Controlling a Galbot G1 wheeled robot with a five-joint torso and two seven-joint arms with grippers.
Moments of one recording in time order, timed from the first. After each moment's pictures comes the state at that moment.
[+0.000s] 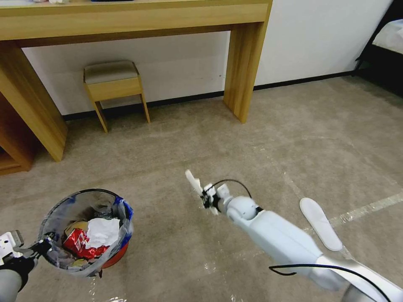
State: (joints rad) left arm 1.80 -1.29 -1.21 -2.32 -1.15 0.68 -0.33; right arm -0.55 1.13 -0.36 1.40 0.66 -0.41 0.01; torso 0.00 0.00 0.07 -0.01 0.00
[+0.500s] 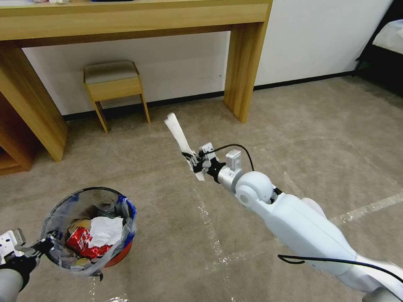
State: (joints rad) left arm 1.80 -1.29 -1.21 -2.35 -1.18 0.68 -0.33; right arm -0.53 1.02 -0.26 1.86 0.85 -0.32 0.03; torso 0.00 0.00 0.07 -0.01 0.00
